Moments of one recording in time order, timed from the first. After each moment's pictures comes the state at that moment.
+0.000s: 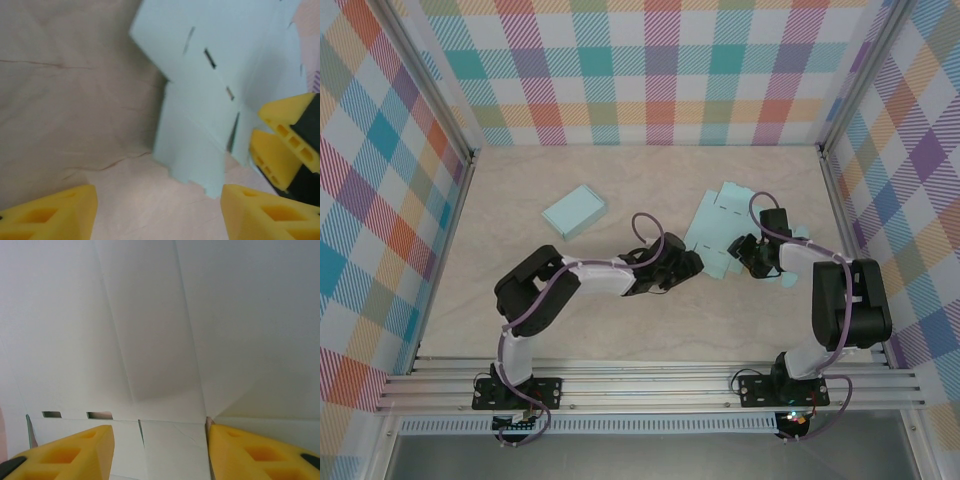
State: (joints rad) left arm -0.92 1.99 1.15 0.10 0.03 -1.23; right arm 0.09 1.59 0.77 -0.26 -0.23 0.79
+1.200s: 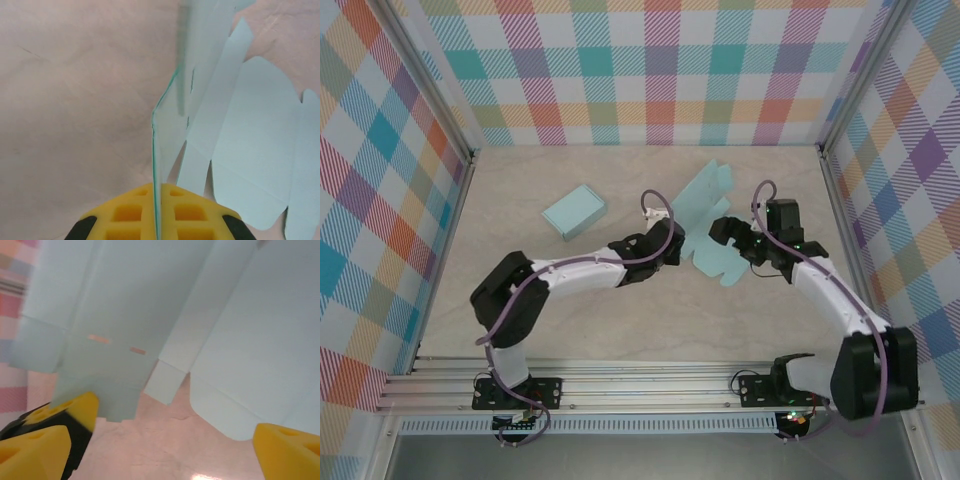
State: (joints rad) left arm -0.91 1.78 1.20 -0.15 -0.40 -0.57; right arm 0.18 1.18 0.82 -0.38 -0.44 0.60
